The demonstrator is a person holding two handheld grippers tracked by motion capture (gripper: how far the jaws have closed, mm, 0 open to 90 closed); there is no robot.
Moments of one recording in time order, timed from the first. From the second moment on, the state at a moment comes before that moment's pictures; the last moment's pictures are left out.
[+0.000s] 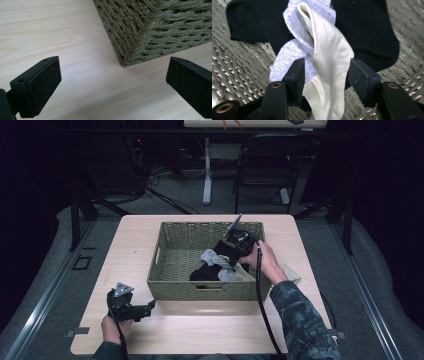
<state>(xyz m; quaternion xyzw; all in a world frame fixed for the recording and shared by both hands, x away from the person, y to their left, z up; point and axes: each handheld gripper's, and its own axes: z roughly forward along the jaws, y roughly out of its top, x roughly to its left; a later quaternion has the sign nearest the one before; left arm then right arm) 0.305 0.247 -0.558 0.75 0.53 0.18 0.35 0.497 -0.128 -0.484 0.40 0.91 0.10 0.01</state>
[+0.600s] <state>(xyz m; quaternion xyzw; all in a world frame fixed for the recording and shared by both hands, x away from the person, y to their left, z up) 0.305 0.247 -0.558 0.75 0.53 0.18 0.36 0.493 -0.127 -0.479 0.39 0.92 0.08 0.02</state>
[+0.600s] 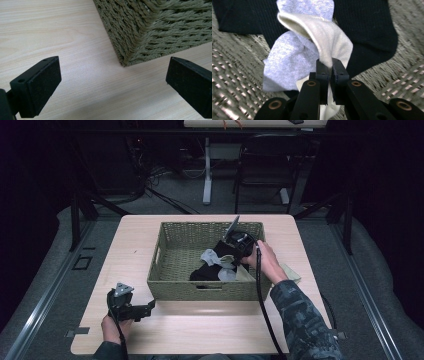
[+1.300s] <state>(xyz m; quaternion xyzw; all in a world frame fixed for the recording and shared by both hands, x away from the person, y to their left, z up) 0.308 0.245 -0.559 0.75 0.53 0.18 0.36 0.482 -0.143 -0.417 0.39 0.91 0.11 0.04</state>
